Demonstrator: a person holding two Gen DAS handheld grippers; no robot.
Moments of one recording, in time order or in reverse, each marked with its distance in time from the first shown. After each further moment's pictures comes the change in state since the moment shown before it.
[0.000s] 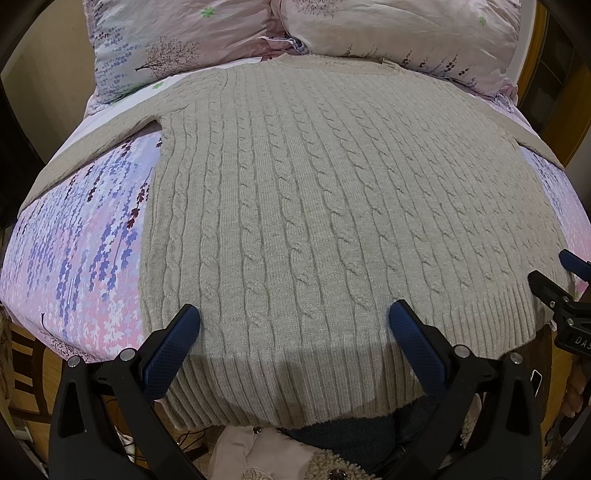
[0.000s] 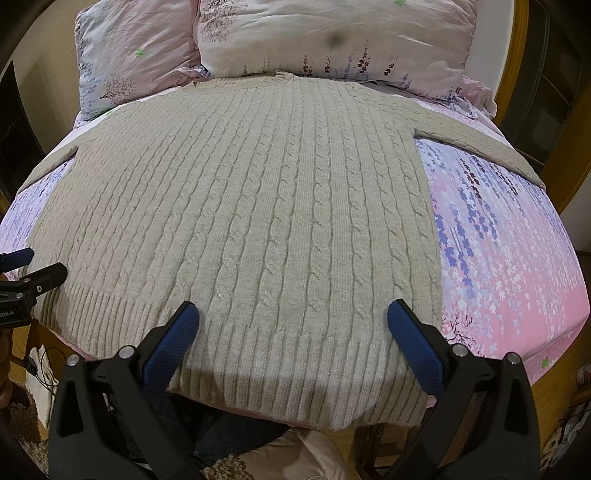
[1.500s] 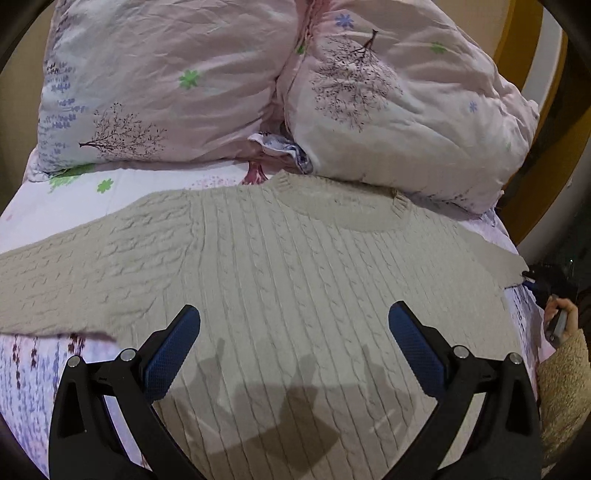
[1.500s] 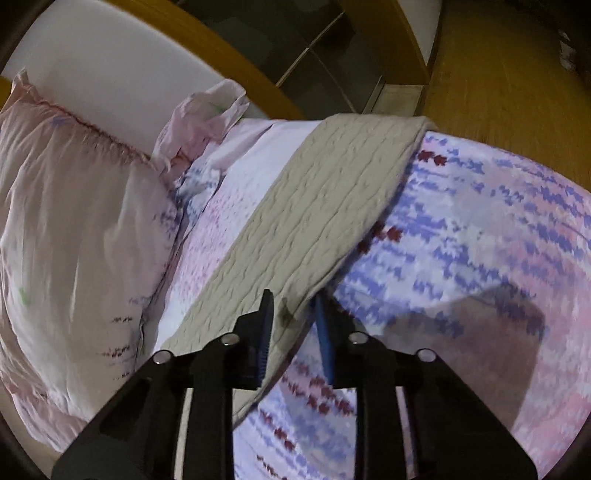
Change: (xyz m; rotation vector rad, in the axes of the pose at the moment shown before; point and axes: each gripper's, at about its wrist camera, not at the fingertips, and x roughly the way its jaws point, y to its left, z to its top) left arm 0.046 0.064 0.178 -0.079 -0.209 -0.259; right arm 0.096 -0.356 0.124 1.132 -0.167 0.002
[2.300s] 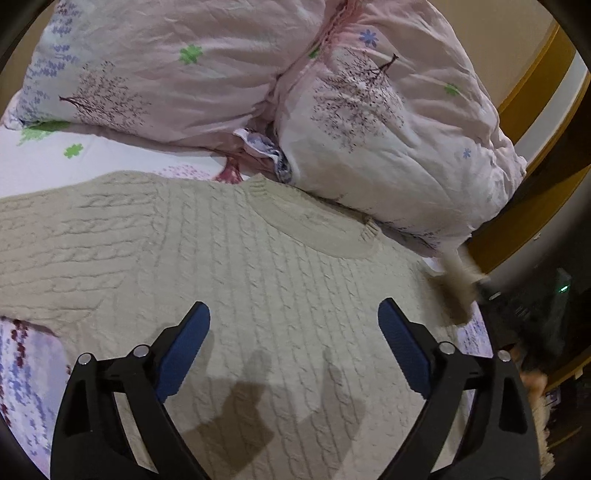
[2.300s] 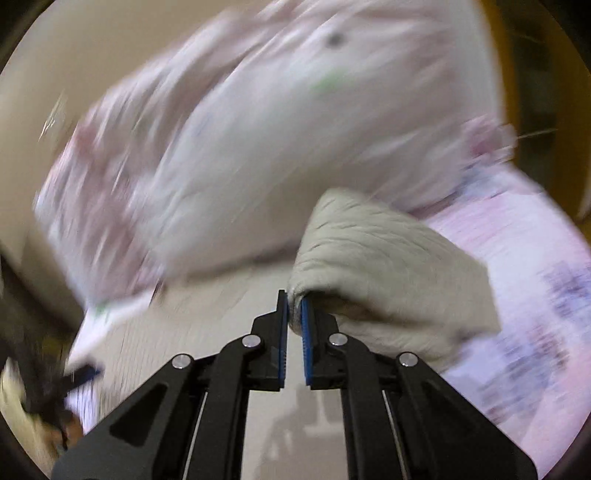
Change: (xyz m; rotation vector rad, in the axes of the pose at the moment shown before) left arm 0.014 0.010 0.012 -0.189 0.001 -0.209; right arm -0.030 0.197 -0.194 -0.825 0.146 0.306
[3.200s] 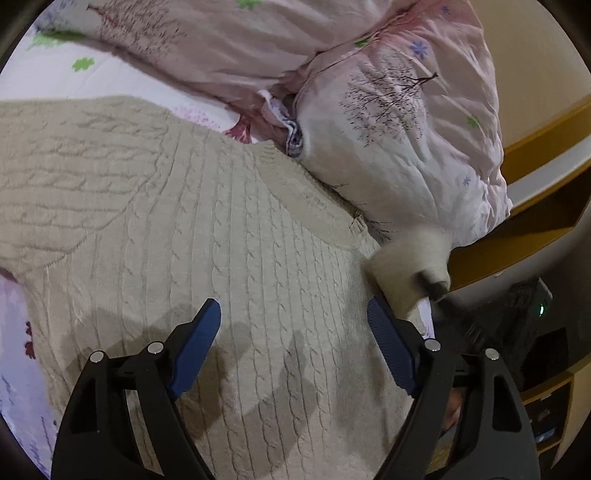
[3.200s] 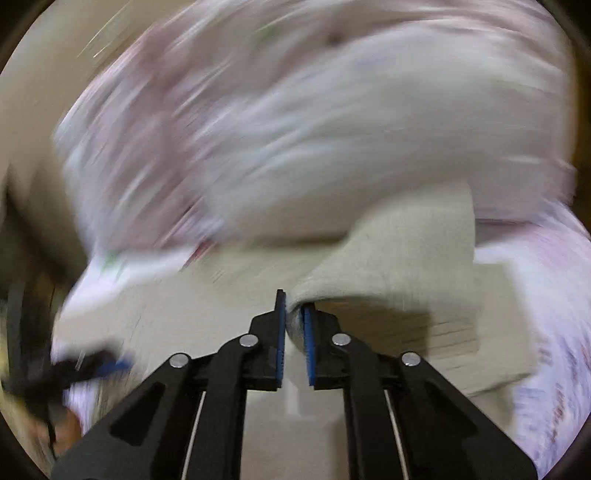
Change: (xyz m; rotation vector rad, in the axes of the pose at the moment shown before) left arm 0.011 0.039 -0.006 -0.236 0.088 -0.165; right arm 0.050 0.140 -0.010 -0.281 0.084 0.033
